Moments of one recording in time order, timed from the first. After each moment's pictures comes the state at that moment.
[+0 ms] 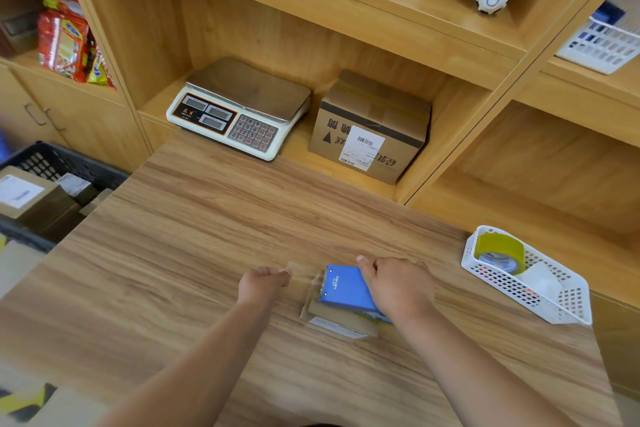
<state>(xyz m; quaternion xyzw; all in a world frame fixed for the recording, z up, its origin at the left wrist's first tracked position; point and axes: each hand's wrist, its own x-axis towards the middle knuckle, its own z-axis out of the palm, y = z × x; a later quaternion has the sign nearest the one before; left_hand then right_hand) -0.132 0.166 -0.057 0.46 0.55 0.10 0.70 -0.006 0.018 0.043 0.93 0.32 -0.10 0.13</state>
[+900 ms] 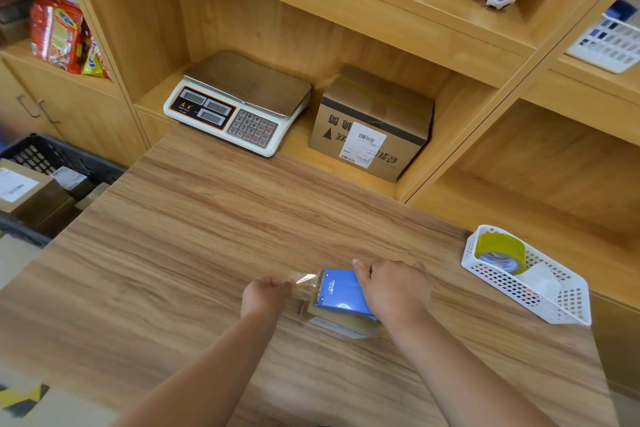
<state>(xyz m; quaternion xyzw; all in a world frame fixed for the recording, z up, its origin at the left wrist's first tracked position) -0.131 0.152 -0.083 0.49 0.58 0.07 0.65 -0.015 0.025 0.040 0.93 0.31 -0.10 0.15</state>
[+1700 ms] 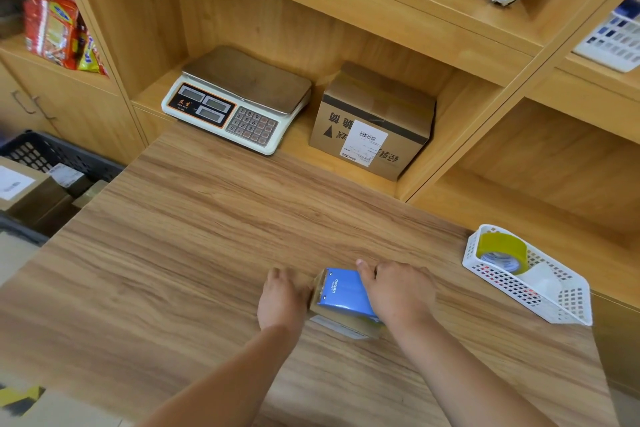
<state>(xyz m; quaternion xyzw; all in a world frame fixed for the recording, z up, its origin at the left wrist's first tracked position) -0.118 0.133 -0.079 0.75 0.48 0.01 0.45 -0.014 0.024 0.038 0.94 0.29 -0.10 0.13</state>
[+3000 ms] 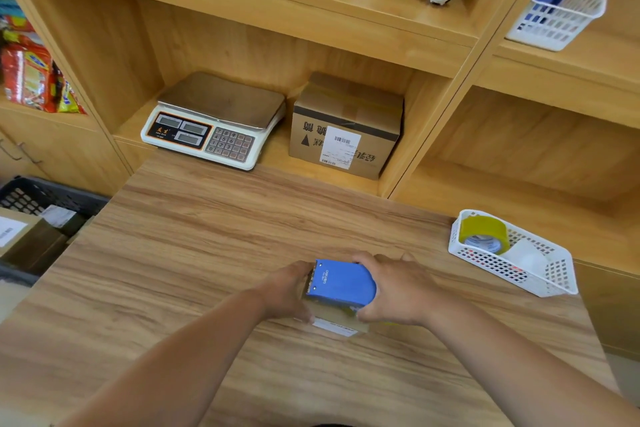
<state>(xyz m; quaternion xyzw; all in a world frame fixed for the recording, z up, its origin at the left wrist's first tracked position) -0.100 0.166 -0.046 0.84 0.18 -0.17 0.48 0.006 -0.018 0.064 0.88 0.43 -0.22 0.05</state>
